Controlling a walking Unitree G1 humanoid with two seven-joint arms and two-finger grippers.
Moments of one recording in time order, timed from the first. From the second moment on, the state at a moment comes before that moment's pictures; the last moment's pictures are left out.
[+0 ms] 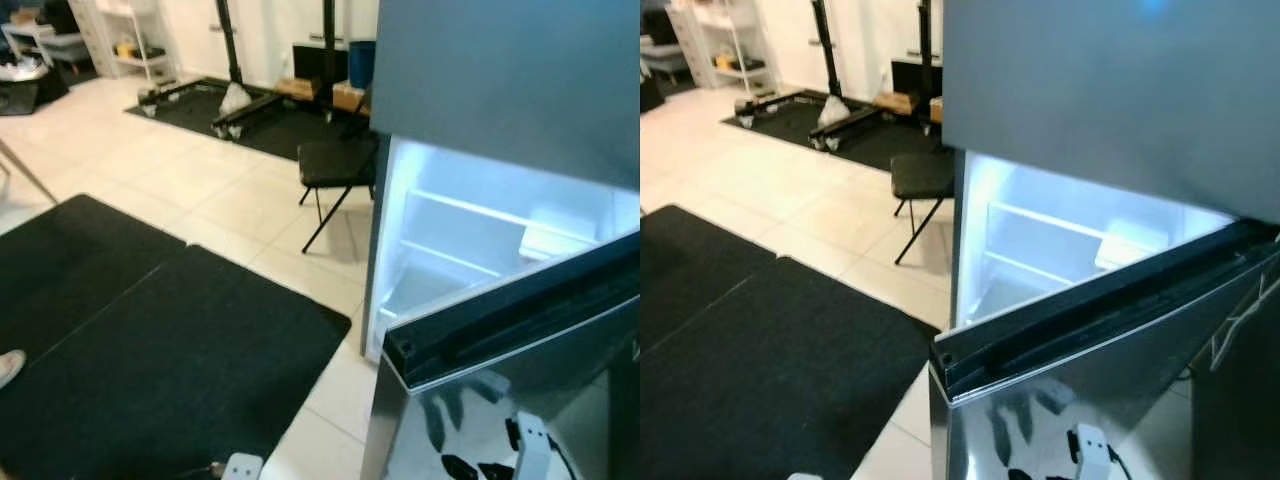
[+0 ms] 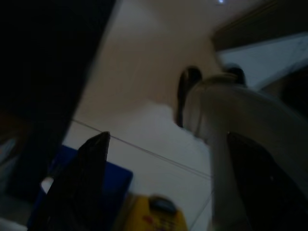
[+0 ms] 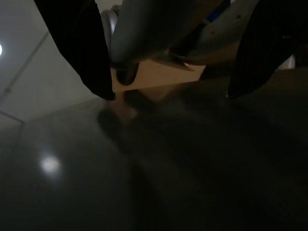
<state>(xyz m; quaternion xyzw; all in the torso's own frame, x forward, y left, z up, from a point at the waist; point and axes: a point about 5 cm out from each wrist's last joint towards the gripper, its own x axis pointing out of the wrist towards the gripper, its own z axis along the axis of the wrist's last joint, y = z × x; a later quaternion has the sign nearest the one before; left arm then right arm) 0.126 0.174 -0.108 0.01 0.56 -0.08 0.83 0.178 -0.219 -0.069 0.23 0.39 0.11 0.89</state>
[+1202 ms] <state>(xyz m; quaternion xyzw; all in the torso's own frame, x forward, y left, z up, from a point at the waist) 0.122 0.182 -0.108 0.02 0.55 -0.06 0.83 0.263 -0.219 -0.024 -0.07 0.34 0.07 0.94</state>
